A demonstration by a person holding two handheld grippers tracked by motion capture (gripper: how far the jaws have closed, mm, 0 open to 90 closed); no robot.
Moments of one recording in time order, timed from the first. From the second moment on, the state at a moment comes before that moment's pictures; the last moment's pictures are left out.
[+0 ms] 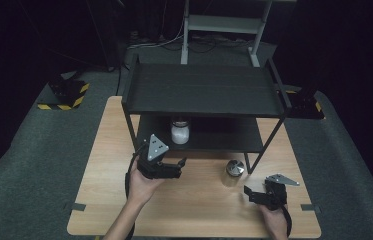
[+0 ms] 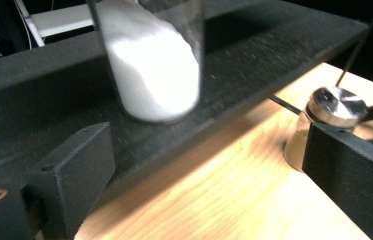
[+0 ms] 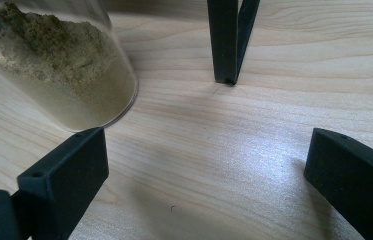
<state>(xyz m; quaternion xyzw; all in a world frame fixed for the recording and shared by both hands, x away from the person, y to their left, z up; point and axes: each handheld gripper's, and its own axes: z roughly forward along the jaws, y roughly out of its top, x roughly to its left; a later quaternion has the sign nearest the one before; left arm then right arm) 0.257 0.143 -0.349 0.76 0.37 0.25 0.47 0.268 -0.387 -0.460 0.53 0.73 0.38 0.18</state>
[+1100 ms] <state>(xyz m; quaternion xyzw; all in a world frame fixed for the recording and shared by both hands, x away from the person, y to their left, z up) 0.244 0.155 -0.442 0.76 0.44 0.20 0.43 0.268 -0.384 -0.460 0.53 0.74 0.38 0.18</state>
